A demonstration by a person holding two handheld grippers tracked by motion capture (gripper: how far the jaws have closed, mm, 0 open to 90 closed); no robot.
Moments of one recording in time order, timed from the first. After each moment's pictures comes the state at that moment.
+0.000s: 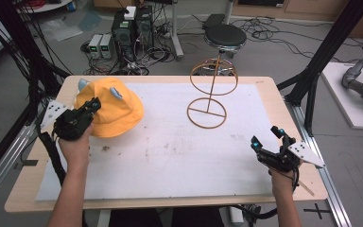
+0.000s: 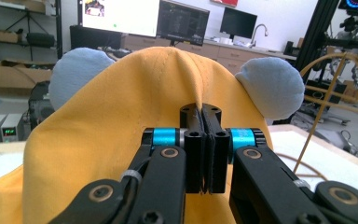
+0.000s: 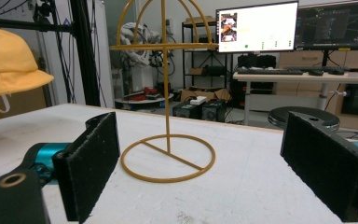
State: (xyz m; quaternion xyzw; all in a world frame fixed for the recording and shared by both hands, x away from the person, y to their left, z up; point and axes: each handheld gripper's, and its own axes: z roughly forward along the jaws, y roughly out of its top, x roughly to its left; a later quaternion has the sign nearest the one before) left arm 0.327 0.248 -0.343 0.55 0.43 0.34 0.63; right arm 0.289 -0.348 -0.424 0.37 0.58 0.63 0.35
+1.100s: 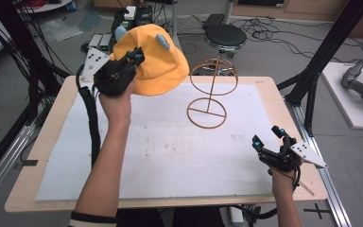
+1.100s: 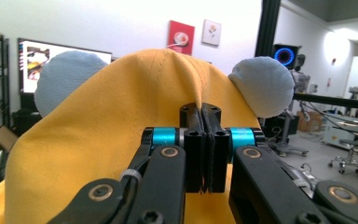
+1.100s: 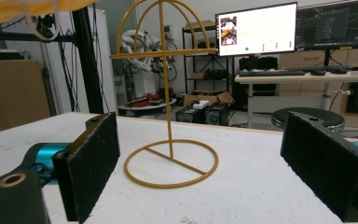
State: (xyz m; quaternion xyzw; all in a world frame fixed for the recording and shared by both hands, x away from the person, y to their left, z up) left arm 0.370 0.123 -0.228 0.53 0.33 0.34 0.70; right arm 0.289 -0.350 -0.423 0.37 0.57 0.64 0.34
